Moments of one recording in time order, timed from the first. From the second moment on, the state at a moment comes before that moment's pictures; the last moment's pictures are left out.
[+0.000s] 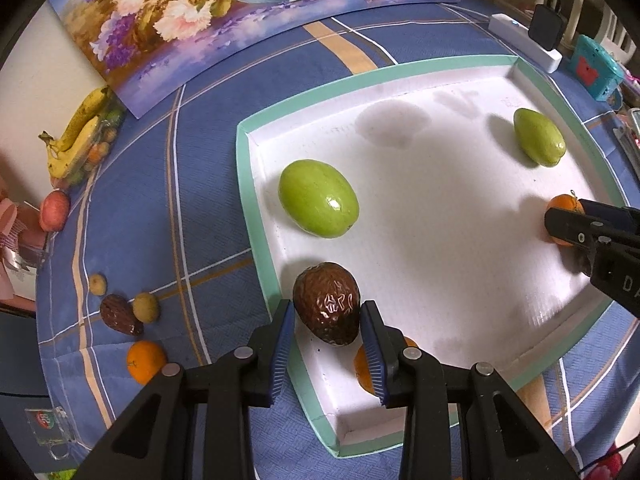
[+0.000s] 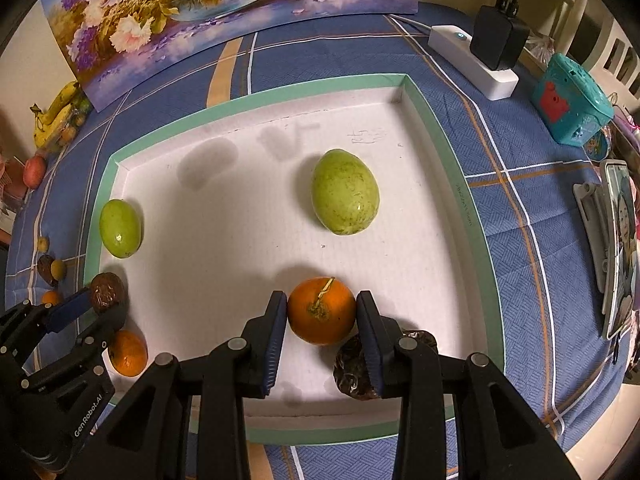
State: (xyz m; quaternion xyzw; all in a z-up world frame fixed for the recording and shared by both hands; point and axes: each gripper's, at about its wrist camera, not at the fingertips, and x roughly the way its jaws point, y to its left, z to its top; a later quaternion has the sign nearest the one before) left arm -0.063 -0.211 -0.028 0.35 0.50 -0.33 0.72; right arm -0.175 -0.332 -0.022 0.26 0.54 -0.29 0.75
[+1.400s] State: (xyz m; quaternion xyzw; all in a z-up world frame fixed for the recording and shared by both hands) left arm 0.015 -0.144 0.030 0.20 0.53 -0.27 0.78; right arm -0.170 -0.317 0.029 0.21 0.50 -0.30 0.78
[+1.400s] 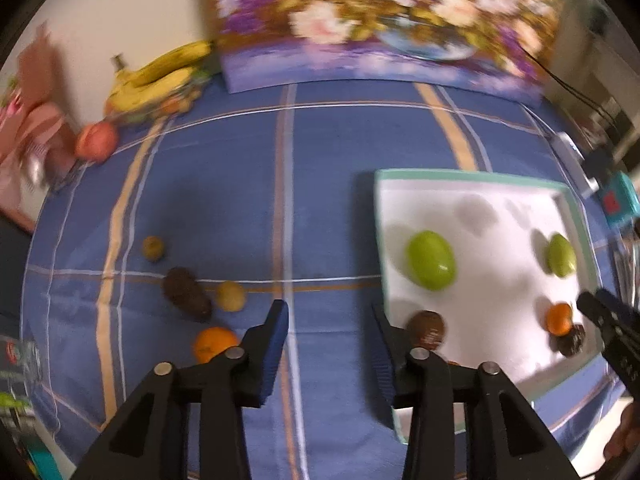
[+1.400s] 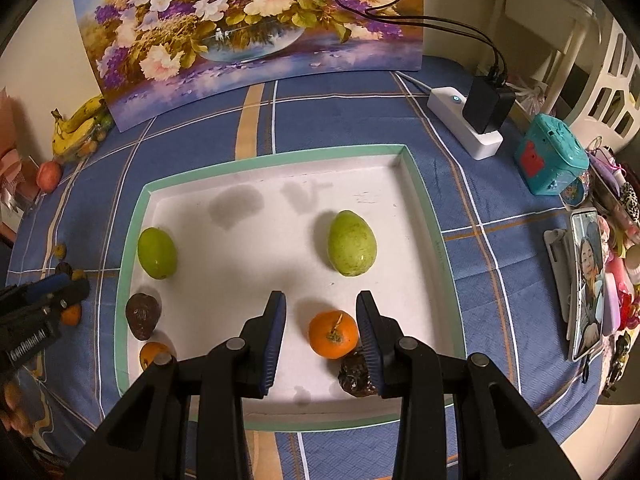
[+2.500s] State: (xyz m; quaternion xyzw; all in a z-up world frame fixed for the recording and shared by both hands) left arm 0.074 -0.074 0.032 0.19 0.51 -0.17 0.82; right arm -0.126 -0.274 0.027 0.17 0.46 -0.28 0.82
